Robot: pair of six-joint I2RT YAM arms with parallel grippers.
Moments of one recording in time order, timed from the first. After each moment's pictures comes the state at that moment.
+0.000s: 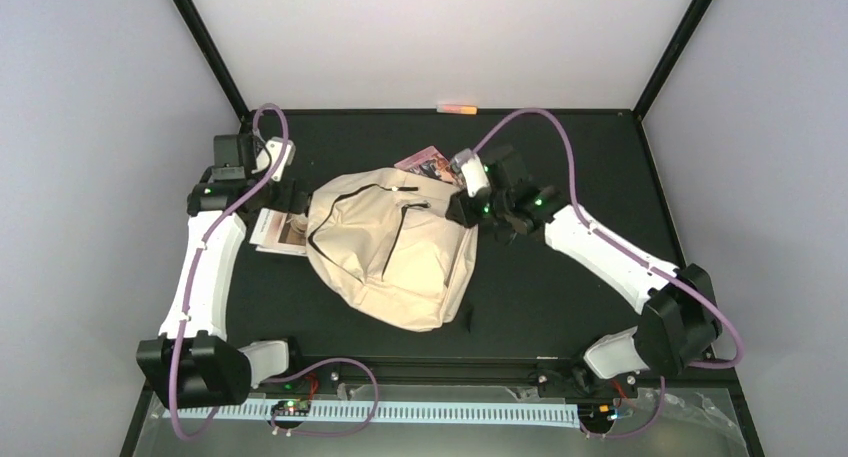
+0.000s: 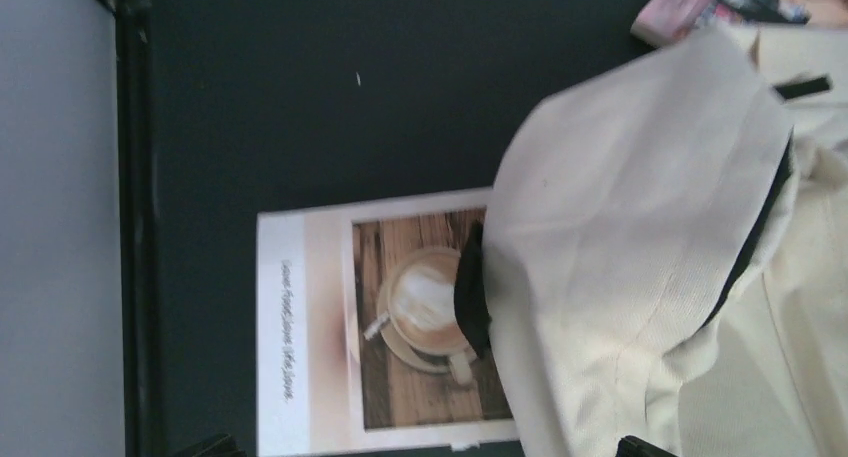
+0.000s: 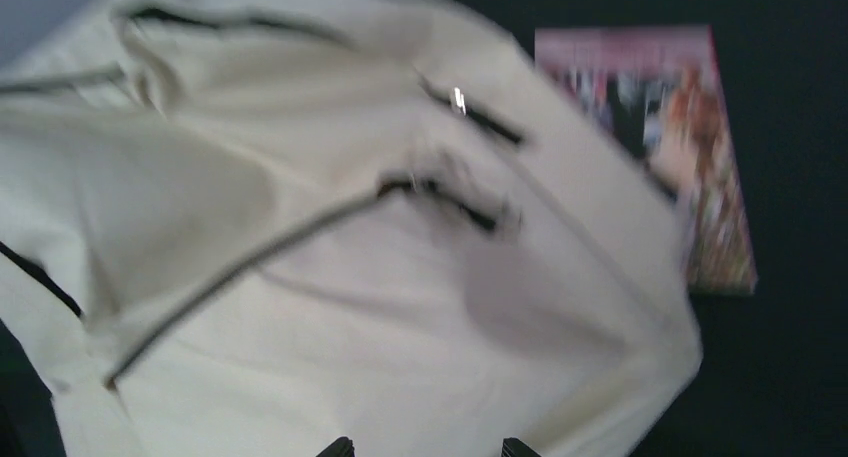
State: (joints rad) left arm 0.09 1.19 1.15 -0.83 0.13 0.26; right arm 0.64 1.42 1.06 -0.39 -0.22 0.14
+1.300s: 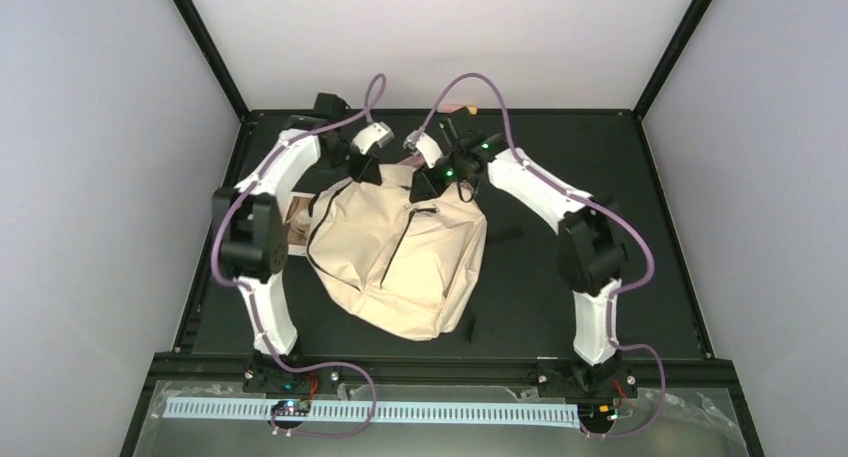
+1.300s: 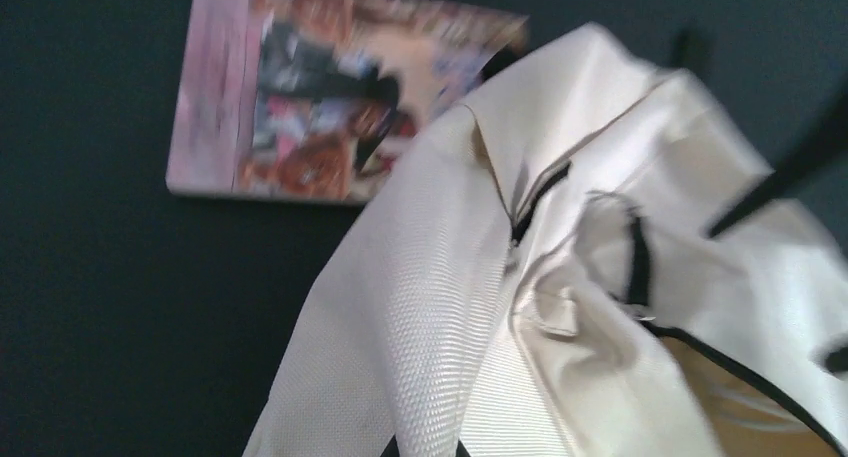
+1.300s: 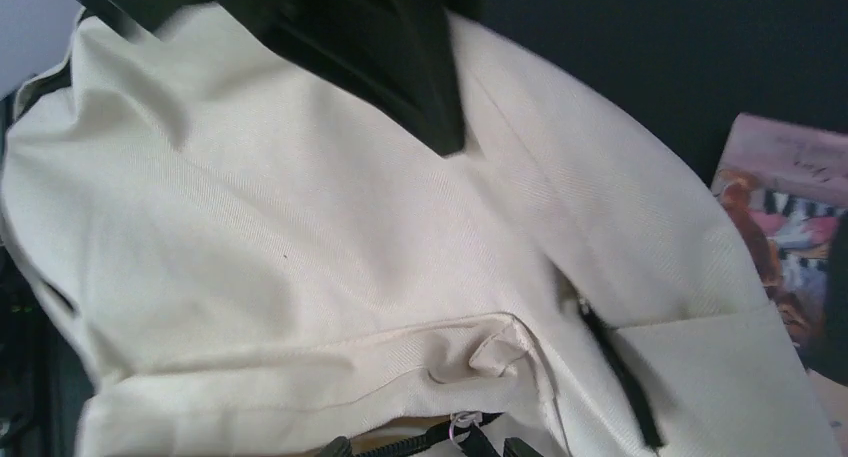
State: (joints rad) left arm -0.18 2.02 1.69 -0.88 0.59 0.53; right arm 0.60 2.04 1.75 -0.62 -0.56 -0.13
